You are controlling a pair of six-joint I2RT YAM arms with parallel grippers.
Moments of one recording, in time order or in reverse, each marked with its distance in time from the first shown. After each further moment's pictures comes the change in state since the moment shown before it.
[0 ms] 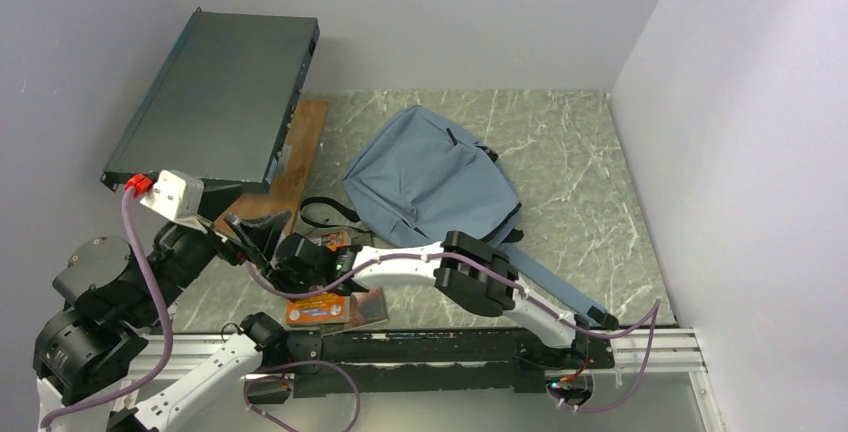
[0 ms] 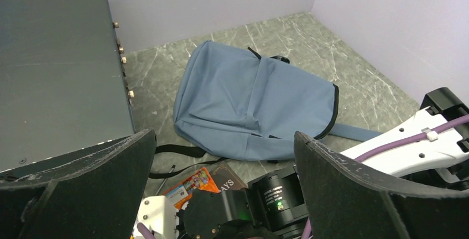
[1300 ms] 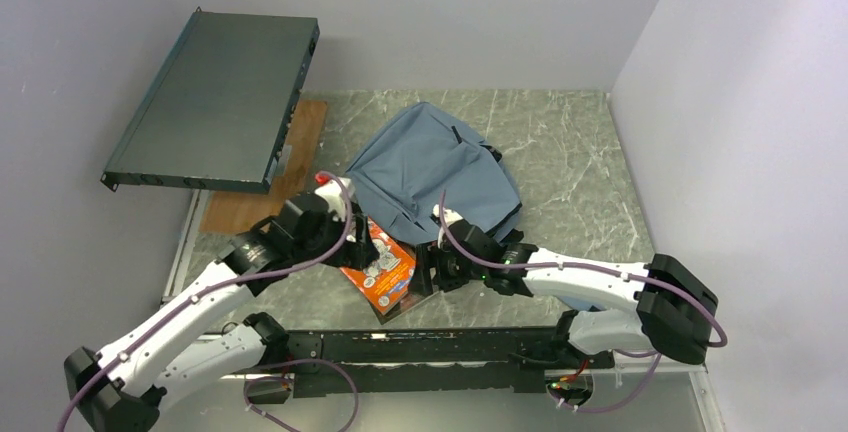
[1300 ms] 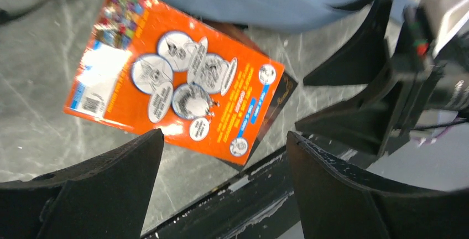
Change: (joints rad) left arm -0.034 0.292 -0.584 0.226 0.201 -0.346; right arm -0.272 -1.103 -1.163 -0.085 -0.050 0.489
